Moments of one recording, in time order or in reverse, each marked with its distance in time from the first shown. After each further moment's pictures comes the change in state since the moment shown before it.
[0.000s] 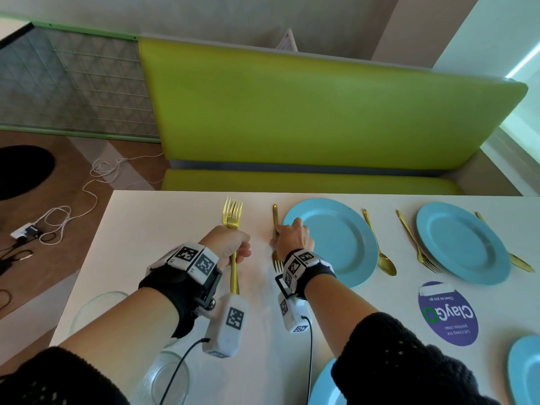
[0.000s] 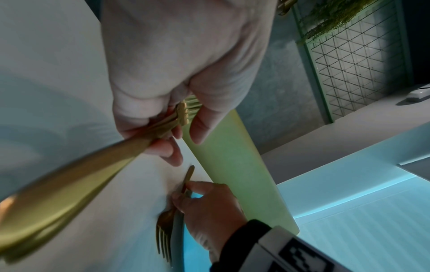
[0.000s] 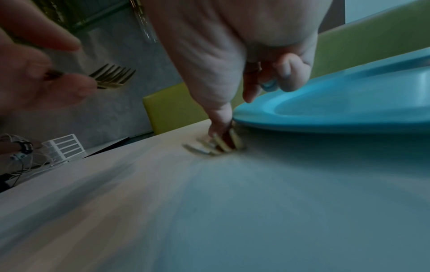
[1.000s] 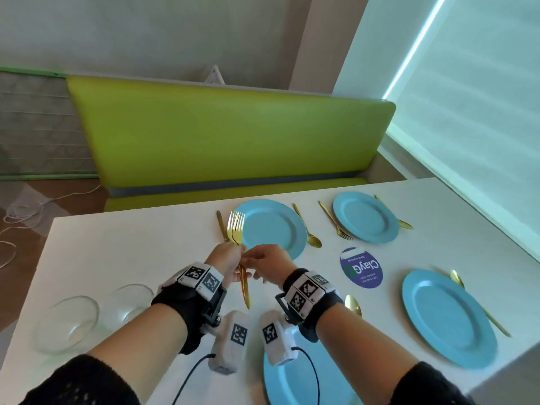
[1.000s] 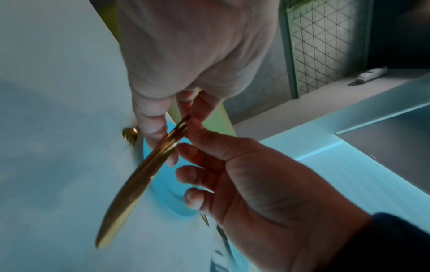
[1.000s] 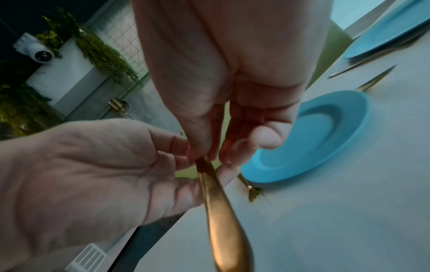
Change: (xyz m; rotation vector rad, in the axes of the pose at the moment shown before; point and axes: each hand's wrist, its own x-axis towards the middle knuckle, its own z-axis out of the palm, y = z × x) left_hand -0.075 -0.034 0.065 -0.045 -0.255 0.079; right_hand -0.142 0.054 -0.052 0.671 -0.130 -0.017
